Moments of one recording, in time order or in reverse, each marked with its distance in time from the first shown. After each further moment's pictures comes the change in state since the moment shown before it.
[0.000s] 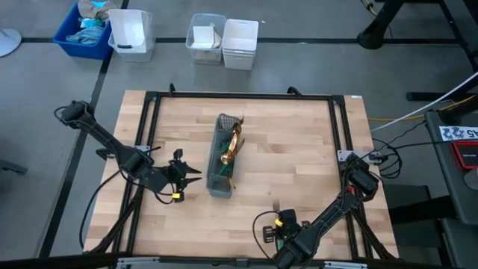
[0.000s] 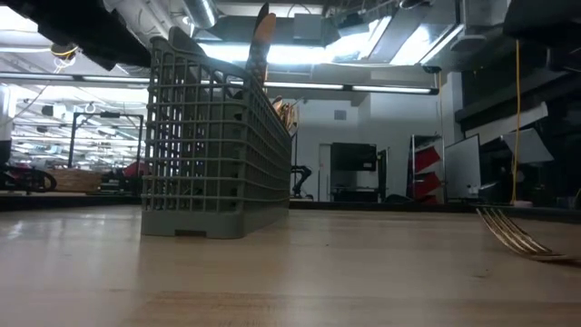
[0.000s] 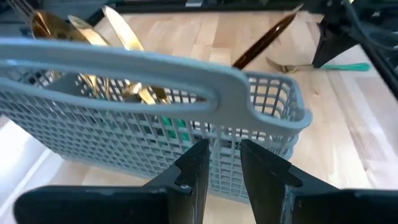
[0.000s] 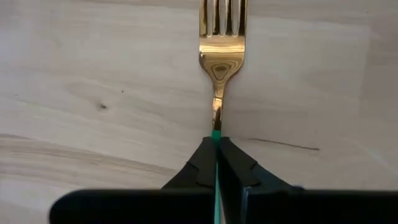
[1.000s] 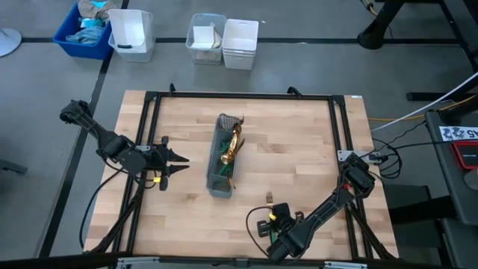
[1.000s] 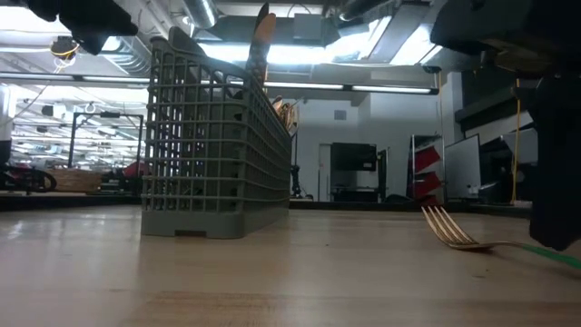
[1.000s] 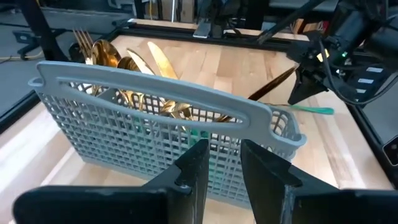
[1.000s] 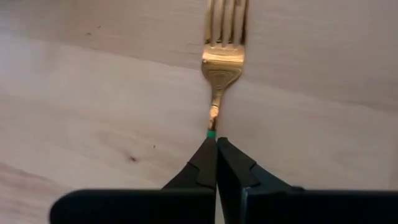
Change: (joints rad) left arm 0.000 -0.346 -0.001 -0.200 0.000 -0.015; right arm -0.058 -0.002 0.002 -0.013 0.105 -0.147
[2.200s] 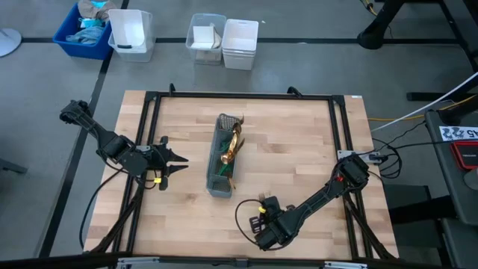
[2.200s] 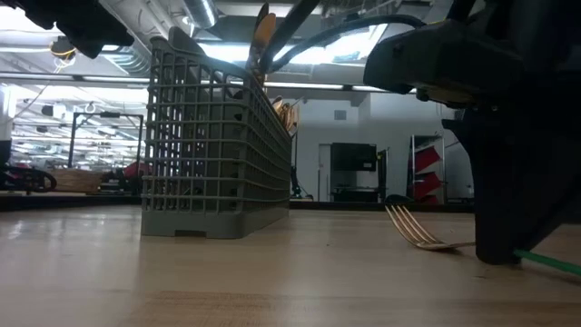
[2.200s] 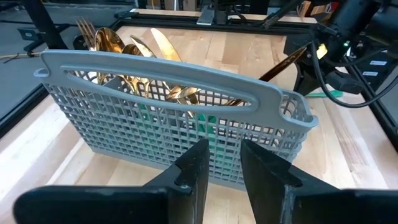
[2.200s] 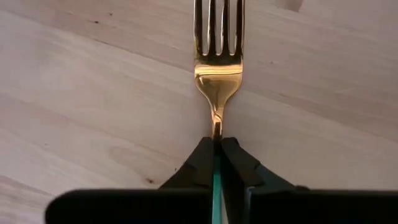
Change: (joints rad) left arm 0.000 0.000 0.000 -0.064 0.000 -0.001; right arm -0.115 0.013 -0.008 0.097 -0.143 -0.228
